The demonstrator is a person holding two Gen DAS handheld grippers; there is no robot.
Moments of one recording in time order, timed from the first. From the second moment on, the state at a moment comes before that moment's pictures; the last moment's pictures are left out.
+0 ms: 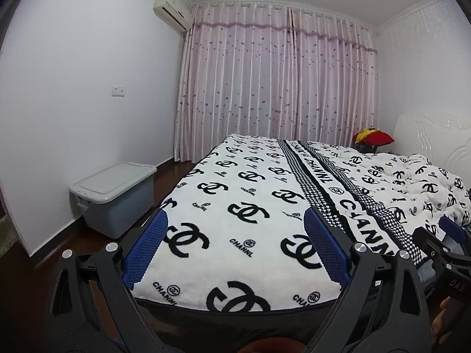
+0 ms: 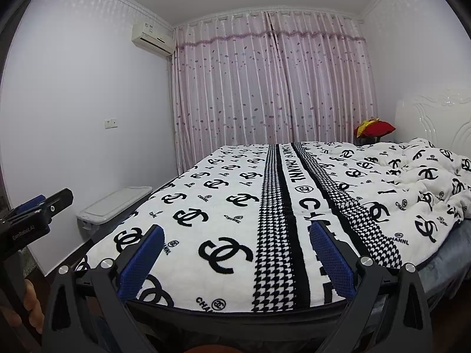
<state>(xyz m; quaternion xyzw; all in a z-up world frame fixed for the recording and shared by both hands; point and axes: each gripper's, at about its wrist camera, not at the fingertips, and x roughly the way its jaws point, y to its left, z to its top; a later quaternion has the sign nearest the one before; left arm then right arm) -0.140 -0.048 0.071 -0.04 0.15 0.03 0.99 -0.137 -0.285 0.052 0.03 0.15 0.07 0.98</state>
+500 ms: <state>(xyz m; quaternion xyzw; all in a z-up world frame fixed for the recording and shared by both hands) -0.141 -0.049 0.071 -0.04 0.14 0.02 0.99 -0.137 -0.284 0.049 0.03 0.16 0.07 0.98</state>
